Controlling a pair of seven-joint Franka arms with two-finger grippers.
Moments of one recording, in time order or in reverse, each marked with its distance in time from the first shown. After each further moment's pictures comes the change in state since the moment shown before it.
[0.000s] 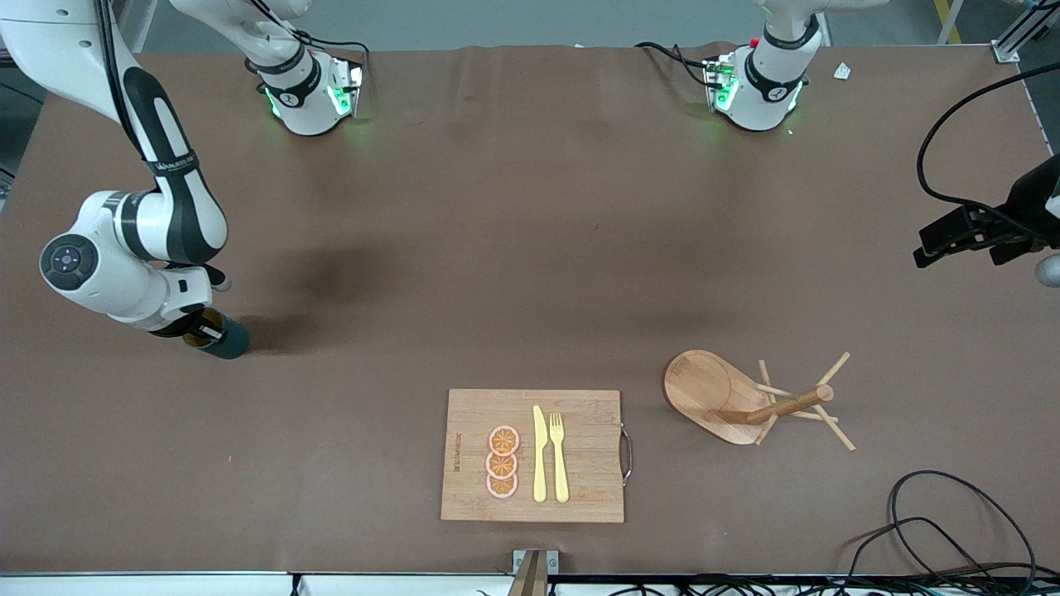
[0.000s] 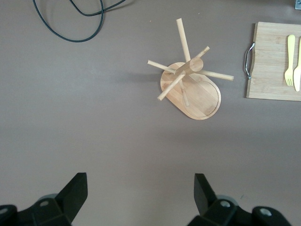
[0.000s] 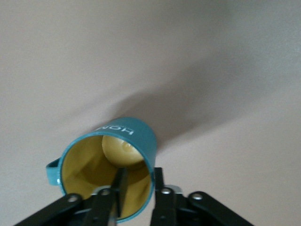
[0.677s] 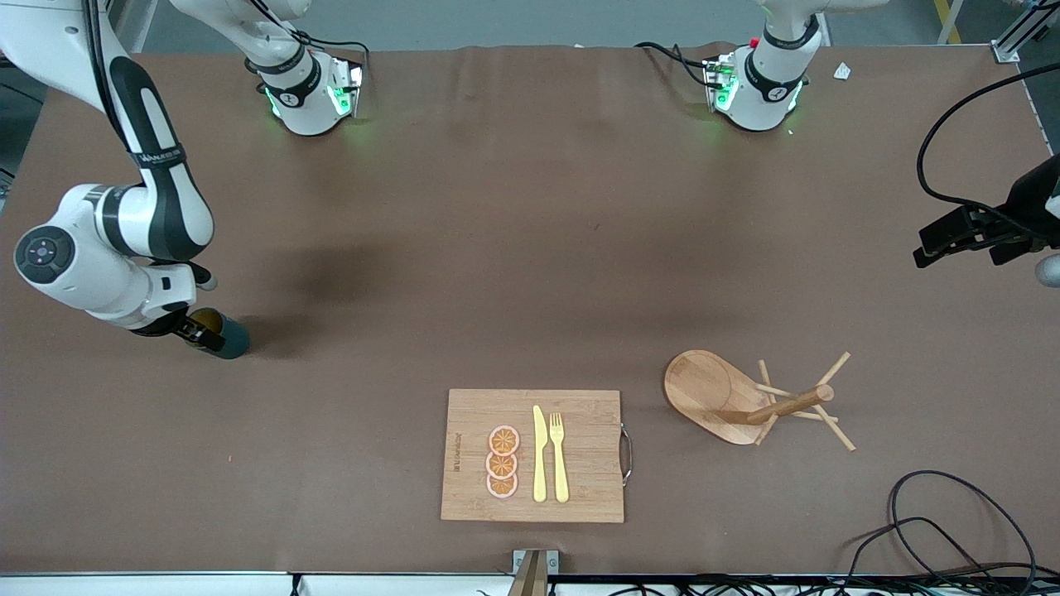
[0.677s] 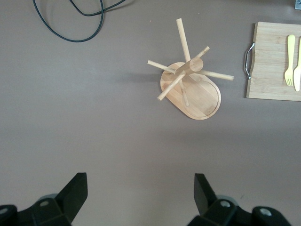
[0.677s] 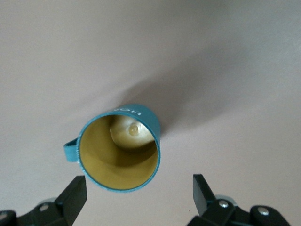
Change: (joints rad) left arm 0.000 0.000 0.000 0.000 0.000 0.000 0.000; right arm -0.010 -0.042 -0.001 0.032 0.000 -0.050 -0.006
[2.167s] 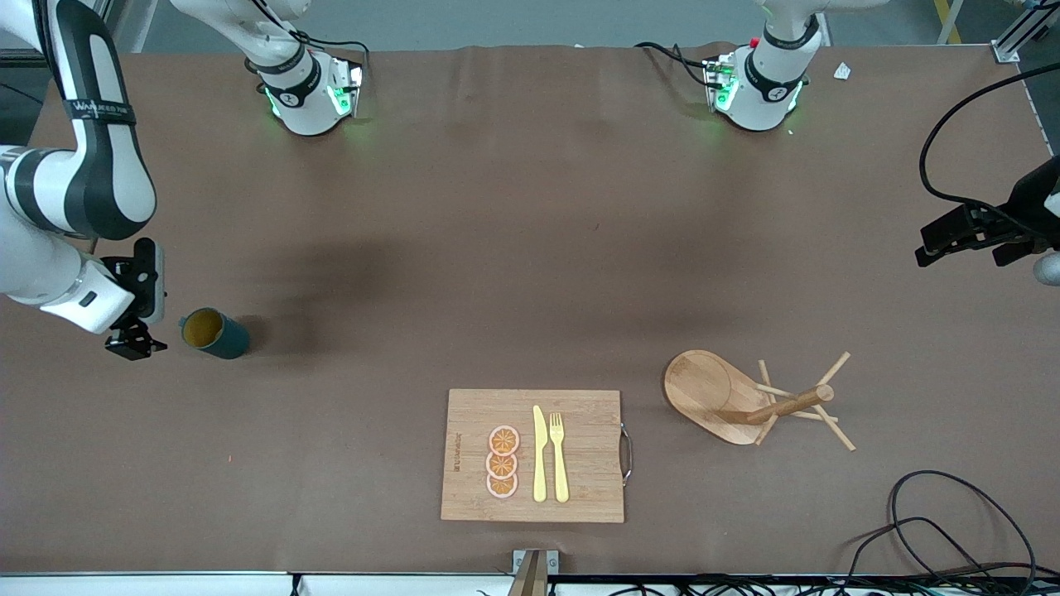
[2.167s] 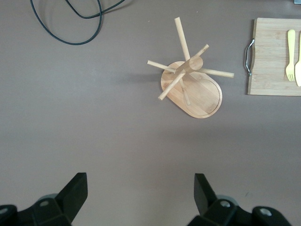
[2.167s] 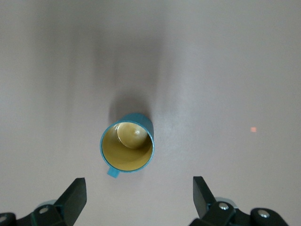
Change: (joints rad) left arm 0.000 0.000 0.000 0.000 0.005 0.000 0.035; right arm -0.003 -0.091 -0.008 0.133 0.052 -0.253 0.988
